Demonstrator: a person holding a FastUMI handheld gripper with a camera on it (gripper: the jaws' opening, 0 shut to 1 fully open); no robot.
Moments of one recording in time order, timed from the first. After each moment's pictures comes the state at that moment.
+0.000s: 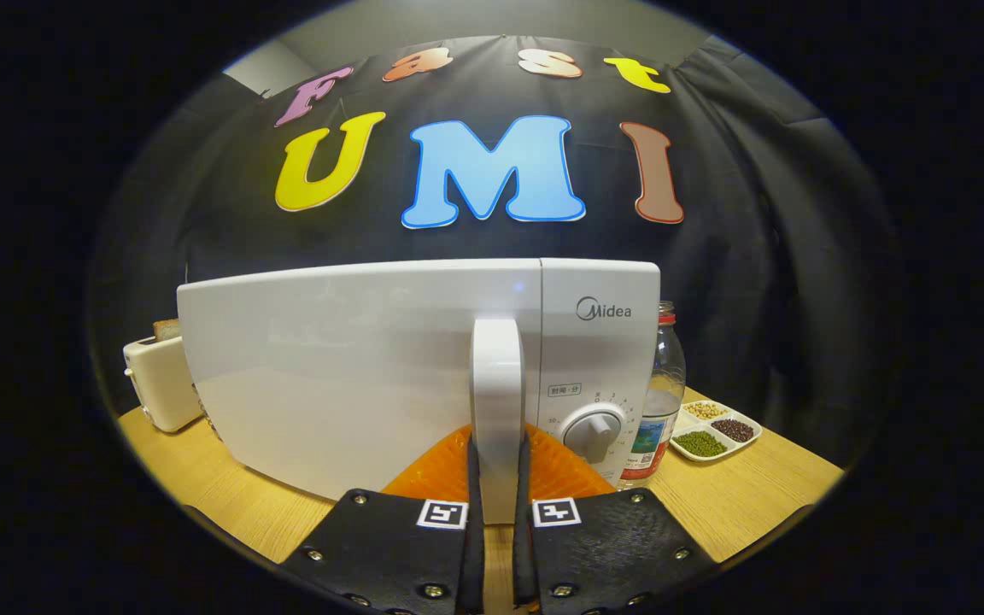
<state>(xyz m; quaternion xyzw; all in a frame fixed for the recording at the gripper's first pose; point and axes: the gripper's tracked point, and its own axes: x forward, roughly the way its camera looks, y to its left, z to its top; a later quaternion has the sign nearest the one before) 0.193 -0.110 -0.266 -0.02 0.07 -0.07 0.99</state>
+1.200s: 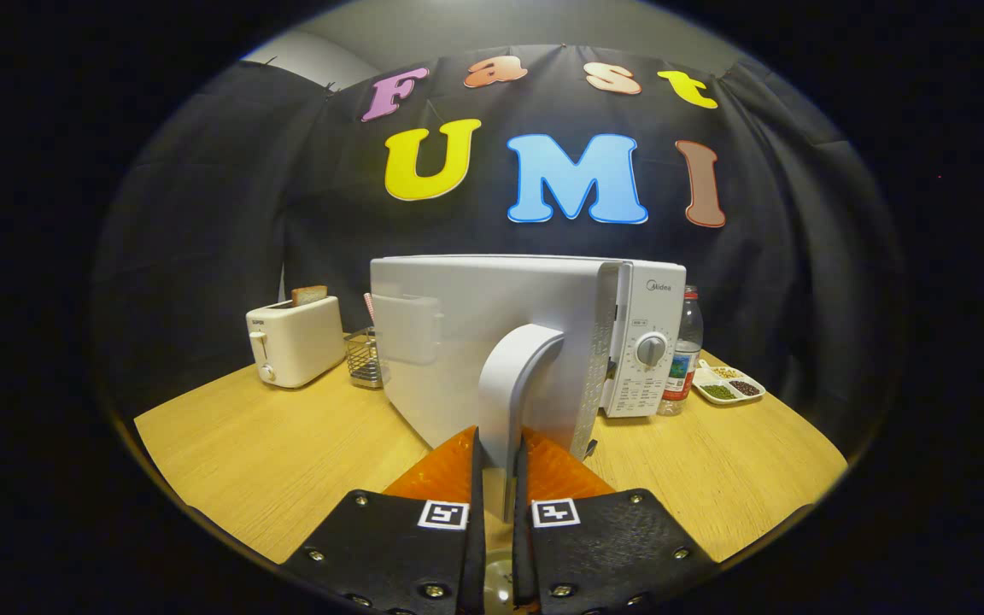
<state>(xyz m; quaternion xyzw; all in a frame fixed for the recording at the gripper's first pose) 0.013 0.023 -0.272 -0.04 0.11 0.03 0.99</state>
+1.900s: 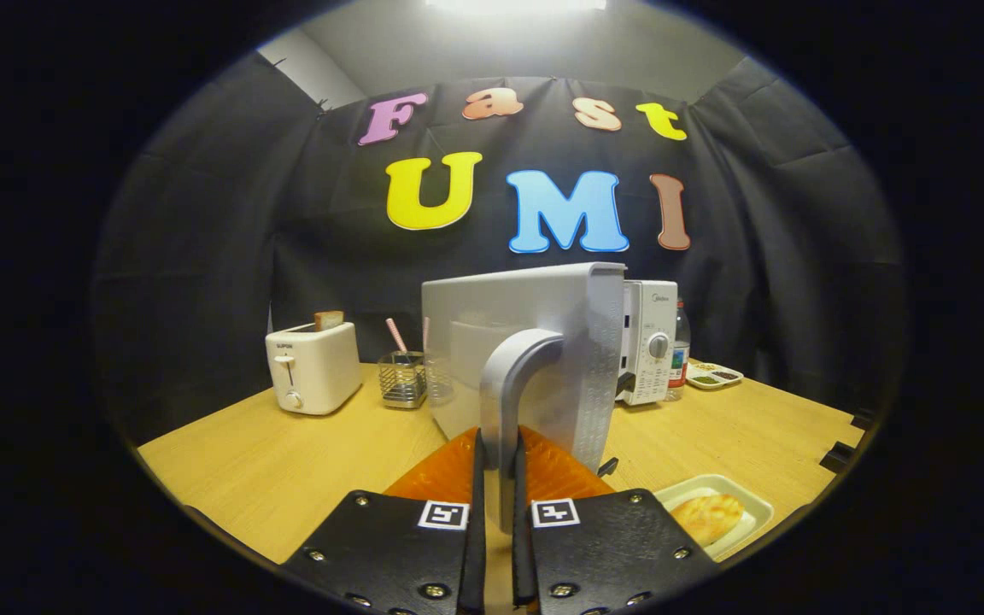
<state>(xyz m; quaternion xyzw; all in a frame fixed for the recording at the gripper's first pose) -0.031 0.142 -0.277 -0.03 0.04 -0.04 1.00</state>
